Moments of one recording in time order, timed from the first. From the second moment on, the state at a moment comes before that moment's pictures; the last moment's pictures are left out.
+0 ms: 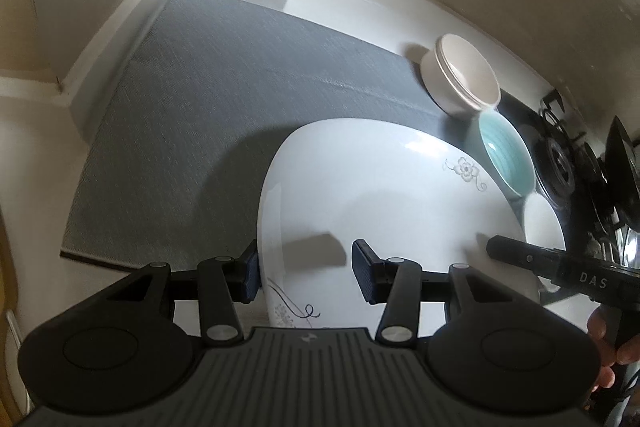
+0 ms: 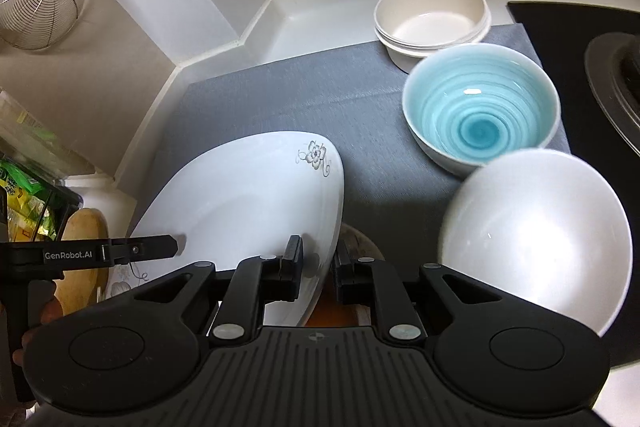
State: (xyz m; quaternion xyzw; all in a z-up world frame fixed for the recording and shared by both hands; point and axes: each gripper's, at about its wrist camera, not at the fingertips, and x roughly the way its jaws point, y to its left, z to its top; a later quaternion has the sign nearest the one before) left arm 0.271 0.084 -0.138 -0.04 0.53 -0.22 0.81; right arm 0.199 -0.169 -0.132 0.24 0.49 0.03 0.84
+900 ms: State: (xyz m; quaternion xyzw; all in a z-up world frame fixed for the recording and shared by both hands) left arm 0.219 0.064 -0.142 0.06 0.50 -0.27 0.82; right arm 0.140 -0.154 -0.145 0.19 0.49 0.03 0.85
